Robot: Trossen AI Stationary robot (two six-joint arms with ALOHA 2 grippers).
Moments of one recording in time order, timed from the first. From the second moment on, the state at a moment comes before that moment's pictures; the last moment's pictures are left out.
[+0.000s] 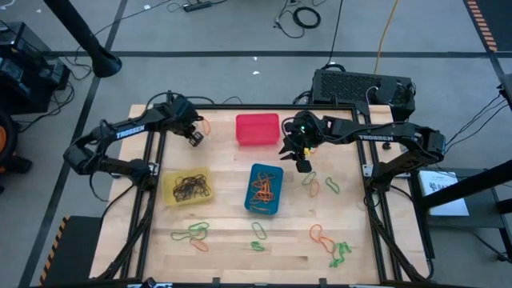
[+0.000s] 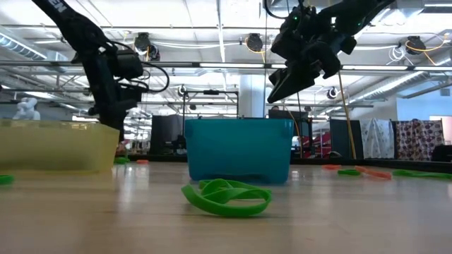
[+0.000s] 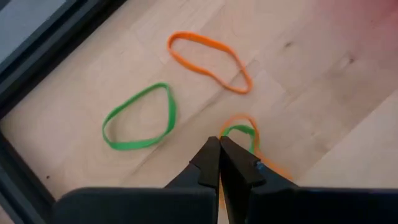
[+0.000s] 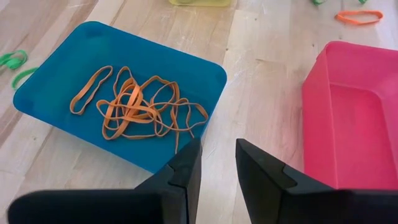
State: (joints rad) left arm 0.88 1.27 0.69 -0.54 -0.01 0.08; right arm -0.36 1.45 0.95 -0.32 -0.40 -0.43
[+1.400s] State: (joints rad) left arm 0.10 1.42 0.69 0.33 0.23 -0.09; right arm -0.23 1.52 0.96 -0.39 -0.39 -0.16
